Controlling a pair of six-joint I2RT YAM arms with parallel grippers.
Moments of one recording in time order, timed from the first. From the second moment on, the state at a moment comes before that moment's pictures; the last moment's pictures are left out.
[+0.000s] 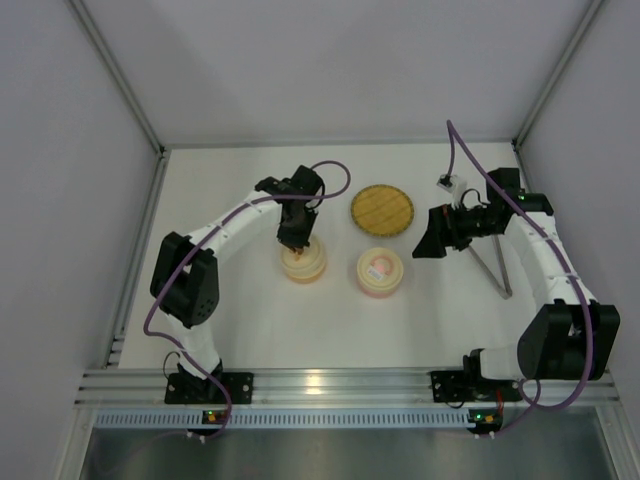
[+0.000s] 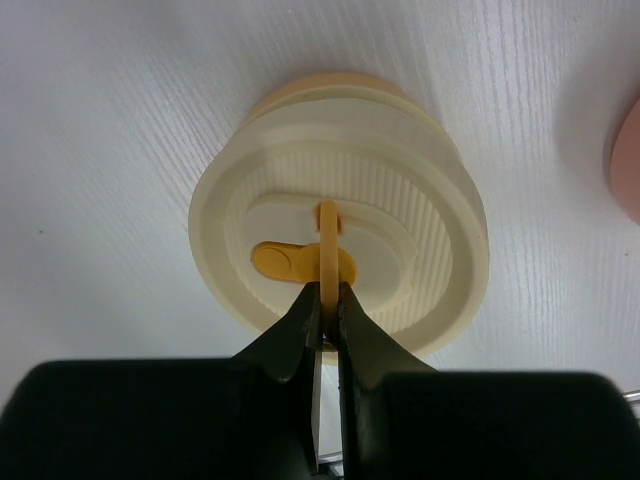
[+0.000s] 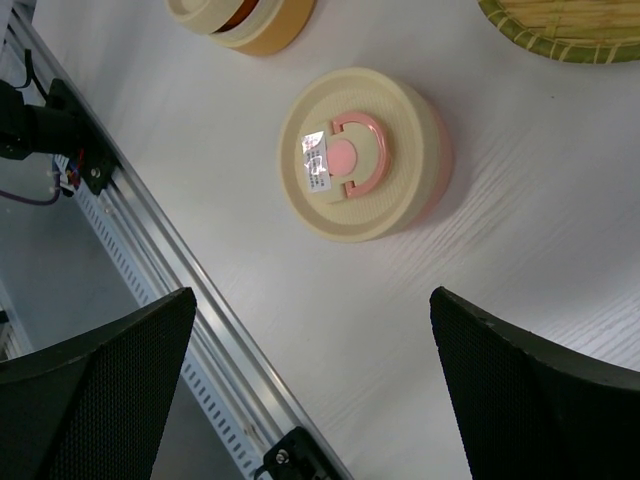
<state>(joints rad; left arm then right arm) -0.58 1.84 1.54 -0.95 -0.05 -0.24 -0.02 1.36 1.18 -1.02 -0.86 -0.36</state>
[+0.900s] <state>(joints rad) -0.66 1.84 1.54 -0.96 -0.19 -0.22 -0.02 1.36 1.17 -1.01 -0.87 -0.35</state>
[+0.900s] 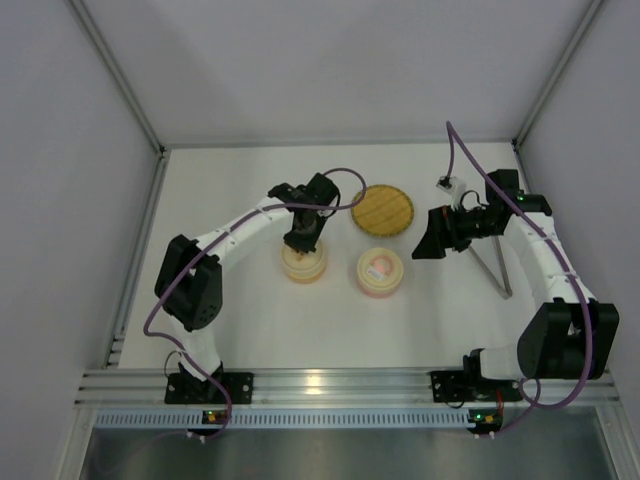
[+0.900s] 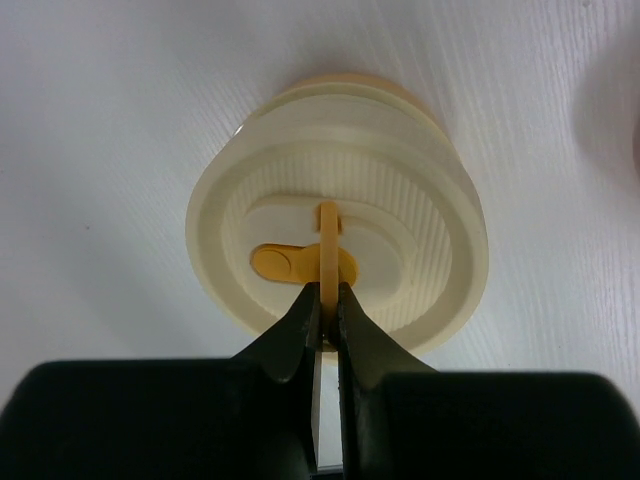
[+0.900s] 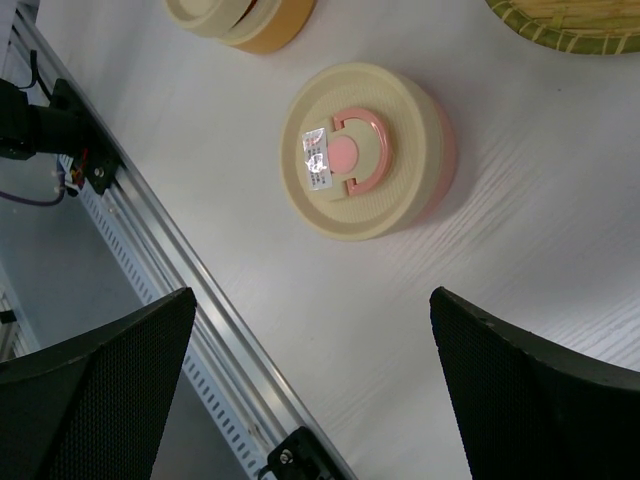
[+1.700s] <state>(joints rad) -0.69 1.84 1.55 -0.98 -0.24 -0.21 -0.03 1.36 1.16 -1.01 -0.87 -0.35</state>
